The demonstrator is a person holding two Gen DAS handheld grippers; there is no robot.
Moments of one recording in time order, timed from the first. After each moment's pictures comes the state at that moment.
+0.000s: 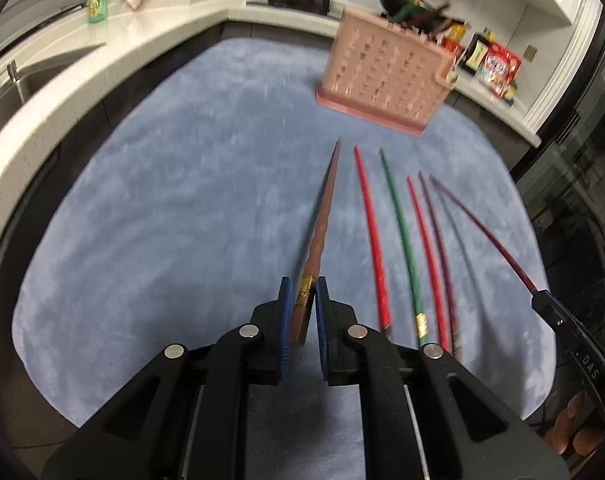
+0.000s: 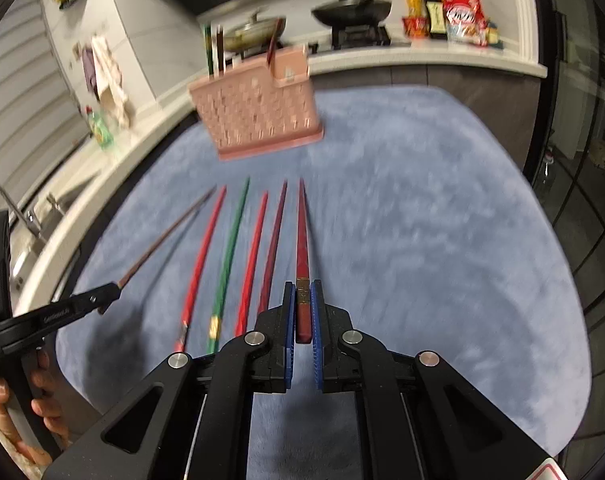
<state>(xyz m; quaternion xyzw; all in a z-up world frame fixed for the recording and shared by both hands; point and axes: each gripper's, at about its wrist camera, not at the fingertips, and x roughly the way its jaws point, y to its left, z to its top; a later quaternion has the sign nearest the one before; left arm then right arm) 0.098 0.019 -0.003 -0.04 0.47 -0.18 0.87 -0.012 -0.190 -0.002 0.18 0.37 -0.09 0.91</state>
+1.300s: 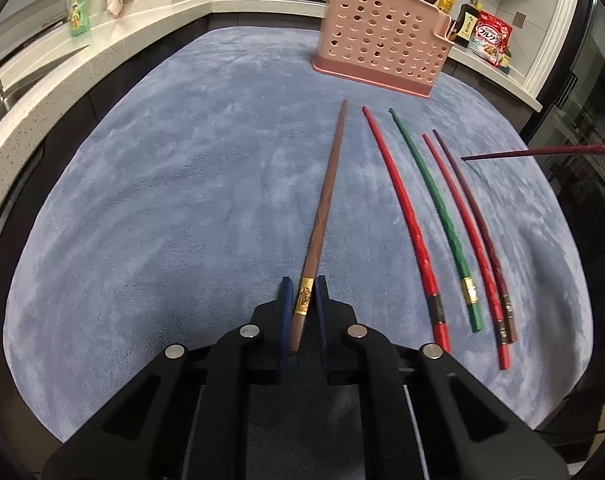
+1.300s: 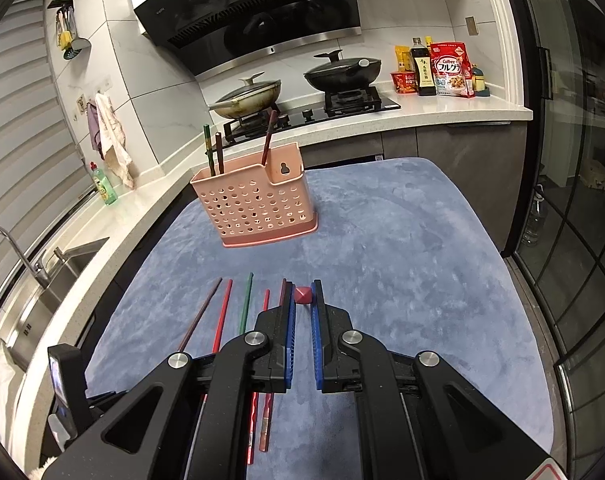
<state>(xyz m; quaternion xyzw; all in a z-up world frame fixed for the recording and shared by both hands) 0.097 0.018 -0.051 0.01 0.47 -0.19 0.86 -0.005 -0.215 0.068 0.18 0.29 -0.11 0.93</state>
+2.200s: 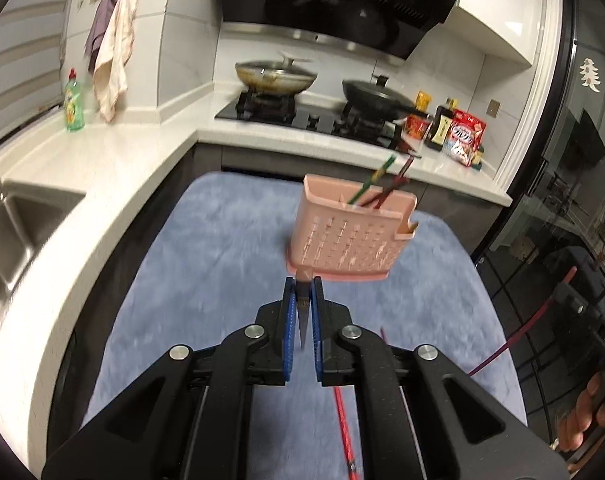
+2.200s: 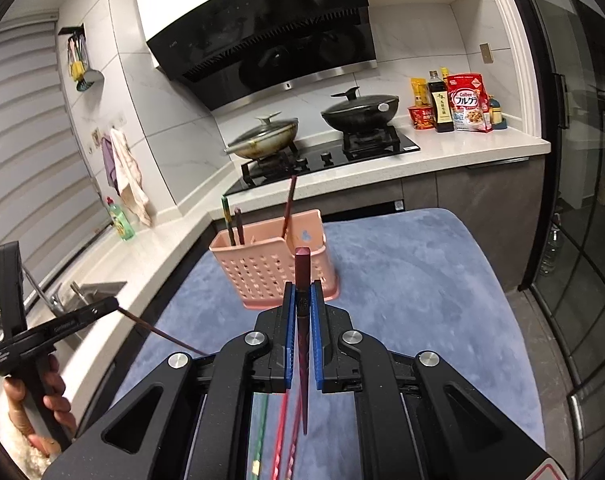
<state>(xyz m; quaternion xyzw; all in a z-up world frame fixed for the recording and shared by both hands) 0.178 0.003 0.131 -0.03 0.33 -0.22 0.92 0.034 -0.236 0.123 0.19 0.23 -0.08 0.95</state>
